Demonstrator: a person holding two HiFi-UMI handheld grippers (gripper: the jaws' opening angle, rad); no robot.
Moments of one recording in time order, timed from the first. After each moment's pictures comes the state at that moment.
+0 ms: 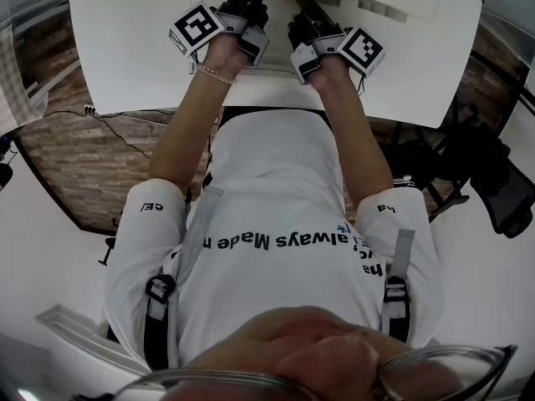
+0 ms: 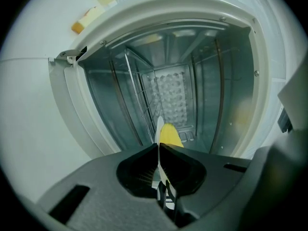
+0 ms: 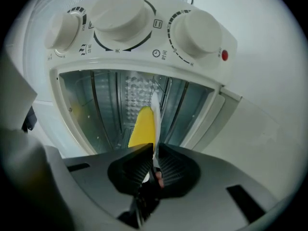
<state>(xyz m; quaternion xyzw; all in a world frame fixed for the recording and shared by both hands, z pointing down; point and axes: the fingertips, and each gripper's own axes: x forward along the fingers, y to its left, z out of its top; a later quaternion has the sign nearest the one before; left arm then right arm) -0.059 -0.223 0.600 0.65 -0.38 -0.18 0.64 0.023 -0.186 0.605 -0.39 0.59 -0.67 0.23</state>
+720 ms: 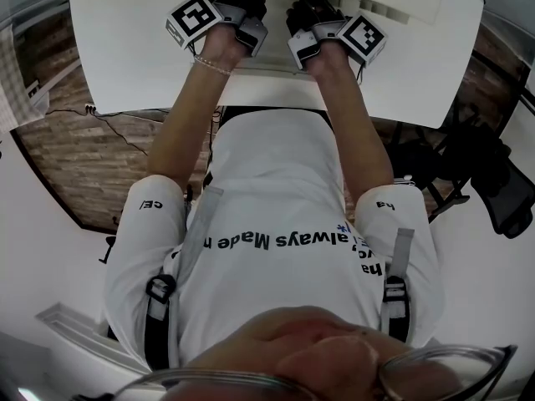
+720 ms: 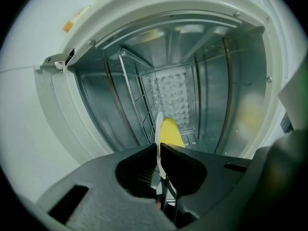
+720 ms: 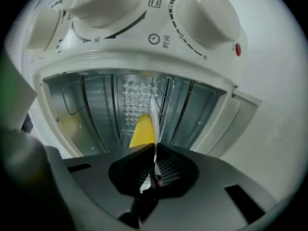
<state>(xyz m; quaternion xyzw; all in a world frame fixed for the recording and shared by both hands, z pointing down) -0.055 -0.224 0.596 0.65 -0.38 -0.18 0.64 0.030 -0.199 0.601 -0.39 0.59 -0.66 0.26</state>
